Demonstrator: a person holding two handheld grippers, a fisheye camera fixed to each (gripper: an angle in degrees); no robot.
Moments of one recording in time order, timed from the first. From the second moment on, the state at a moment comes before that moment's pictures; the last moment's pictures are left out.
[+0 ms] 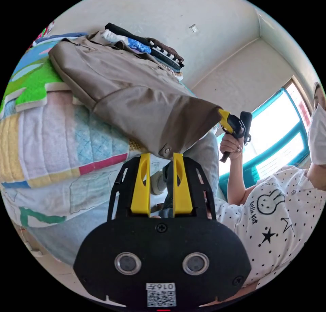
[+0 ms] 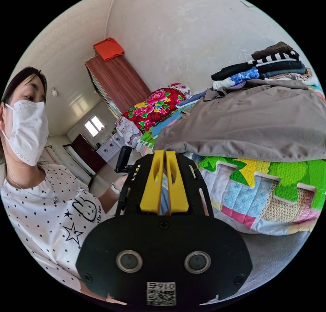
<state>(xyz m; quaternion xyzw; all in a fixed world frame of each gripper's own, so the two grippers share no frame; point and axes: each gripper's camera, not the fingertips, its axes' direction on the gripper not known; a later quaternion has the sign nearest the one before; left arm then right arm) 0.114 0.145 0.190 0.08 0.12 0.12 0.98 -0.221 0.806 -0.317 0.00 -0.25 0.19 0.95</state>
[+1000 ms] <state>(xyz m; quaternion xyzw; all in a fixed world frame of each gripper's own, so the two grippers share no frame) 0.159 0.162 0.111 0.10 0.22 0.26 0.93 -0.179 0.823 -0.270 -0.10 -0.25 0.13 0.95</state>
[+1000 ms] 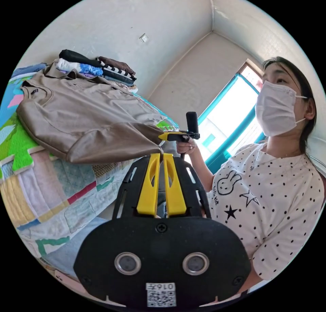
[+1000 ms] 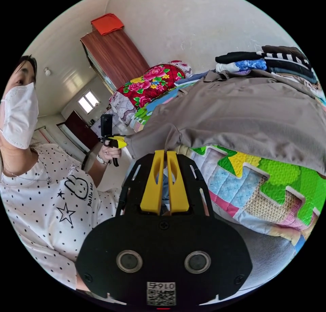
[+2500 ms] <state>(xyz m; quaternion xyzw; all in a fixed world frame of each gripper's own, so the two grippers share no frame) 0.221 0.123 0.129 0.13 -0.17 0.29 0.93 -0.148 0.679 -0.231 -0.14 -0.12 0.02 0.98</state>
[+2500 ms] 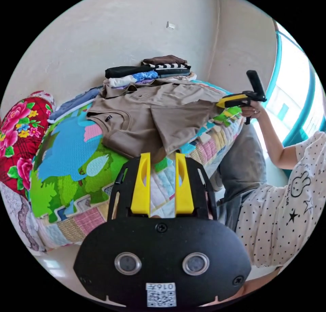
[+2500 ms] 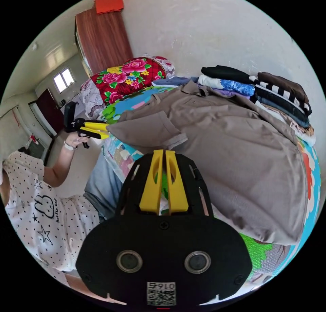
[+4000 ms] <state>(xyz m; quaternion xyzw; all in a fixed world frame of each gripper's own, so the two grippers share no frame) 0.191 0.134 0.062 0.10 -0.09 0.42 0.90 -0.193 0.703 -0.333 -0.15 -0.16 -0.06 0.97</state>
